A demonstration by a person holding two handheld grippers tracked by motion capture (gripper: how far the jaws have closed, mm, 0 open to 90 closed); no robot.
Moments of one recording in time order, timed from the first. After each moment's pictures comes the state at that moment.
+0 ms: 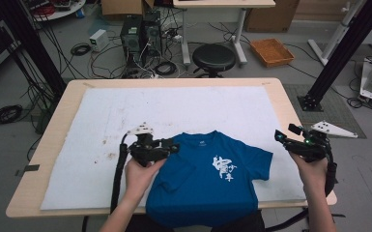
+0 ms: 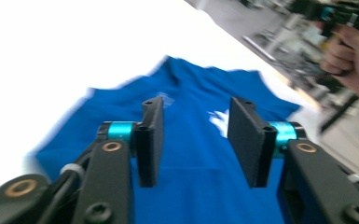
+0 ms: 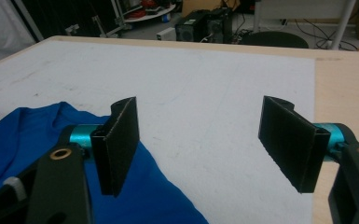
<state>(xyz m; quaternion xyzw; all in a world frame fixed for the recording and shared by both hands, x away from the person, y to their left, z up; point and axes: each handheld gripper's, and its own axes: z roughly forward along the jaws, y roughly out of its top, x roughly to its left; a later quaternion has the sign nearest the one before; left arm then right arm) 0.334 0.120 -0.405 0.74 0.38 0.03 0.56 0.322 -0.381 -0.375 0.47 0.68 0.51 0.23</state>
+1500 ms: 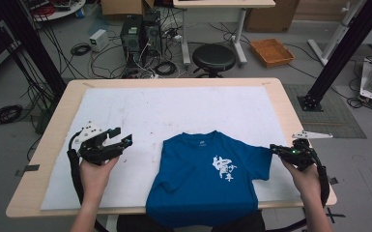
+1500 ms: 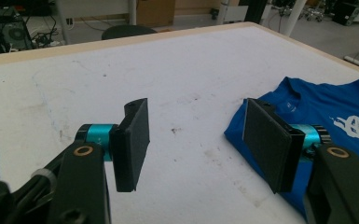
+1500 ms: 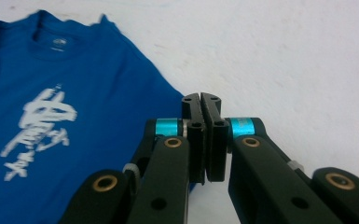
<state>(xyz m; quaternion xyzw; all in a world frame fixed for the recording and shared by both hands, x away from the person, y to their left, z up) 0.316 0.234 -0.392 0.70 0.41 0.22 0.53 0.326 -0.368 -0.413 0.50 0.75 0.41 0.14</state>
